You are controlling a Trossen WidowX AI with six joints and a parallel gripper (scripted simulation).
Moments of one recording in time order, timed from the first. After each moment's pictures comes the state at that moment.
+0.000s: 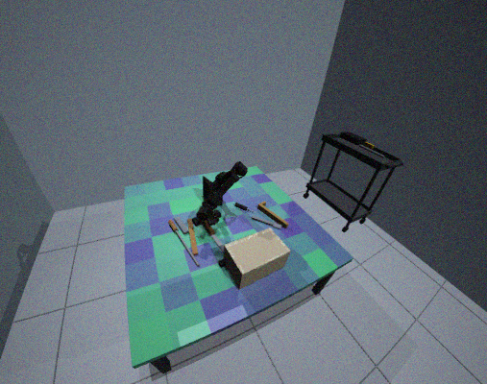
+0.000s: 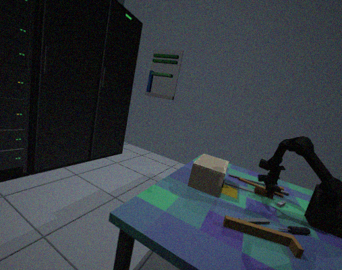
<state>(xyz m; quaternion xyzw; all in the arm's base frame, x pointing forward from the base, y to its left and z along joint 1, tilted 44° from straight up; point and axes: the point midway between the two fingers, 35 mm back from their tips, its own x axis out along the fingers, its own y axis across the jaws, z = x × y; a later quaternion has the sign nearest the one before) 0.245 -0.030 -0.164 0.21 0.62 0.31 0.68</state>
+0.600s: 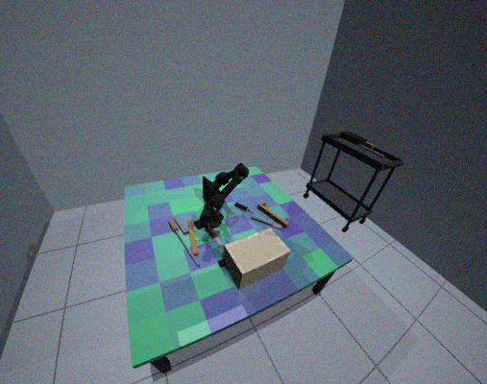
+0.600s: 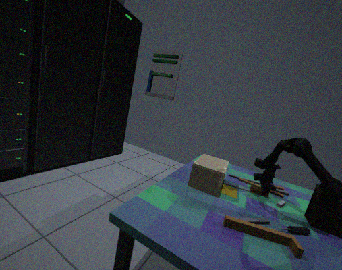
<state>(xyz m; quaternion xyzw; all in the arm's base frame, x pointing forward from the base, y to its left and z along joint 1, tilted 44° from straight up) 0.272 -0.026 -0.159 0.20 0.62 0.32 0.69</state>
